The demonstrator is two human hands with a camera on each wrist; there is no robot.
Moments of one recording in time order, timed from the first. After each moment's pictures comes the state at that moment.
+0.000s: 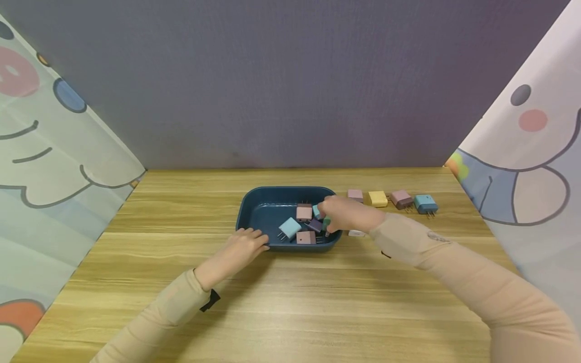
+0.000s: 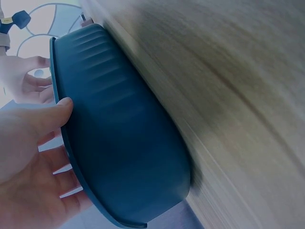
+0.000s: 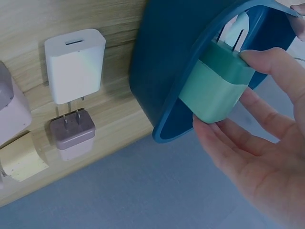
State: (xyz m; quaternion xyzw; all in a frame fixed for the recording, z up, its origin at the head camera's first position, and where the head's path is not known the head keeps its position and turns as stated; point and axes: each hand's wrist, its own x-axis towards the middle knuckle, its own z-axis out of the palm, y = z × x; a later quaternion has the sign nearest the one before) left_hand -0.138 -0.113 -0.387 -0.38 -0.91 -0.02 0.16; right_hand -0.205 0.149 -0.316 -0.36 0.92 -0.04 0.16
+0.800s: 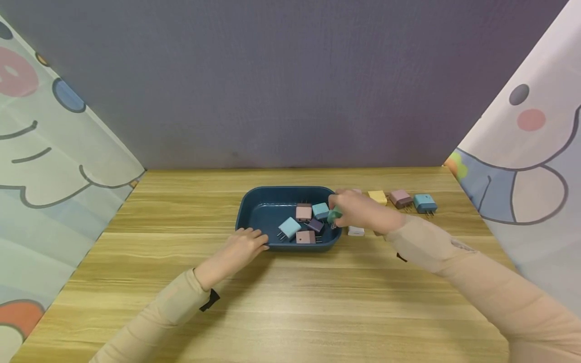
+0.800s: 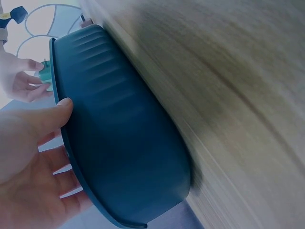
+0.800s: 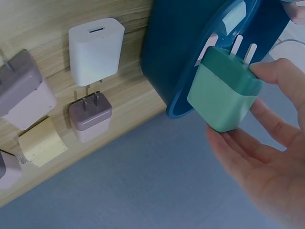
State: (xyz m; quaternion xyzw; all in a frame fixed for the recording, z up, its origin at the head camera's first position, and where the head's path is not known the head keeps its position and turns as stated) left_hand -0.137 -0.113 -0.386 -0.38 -0.91 -0.03 0.15; right_hand -0.196 0.173 -0.305 -0.35 0.93 -0.10 0.08
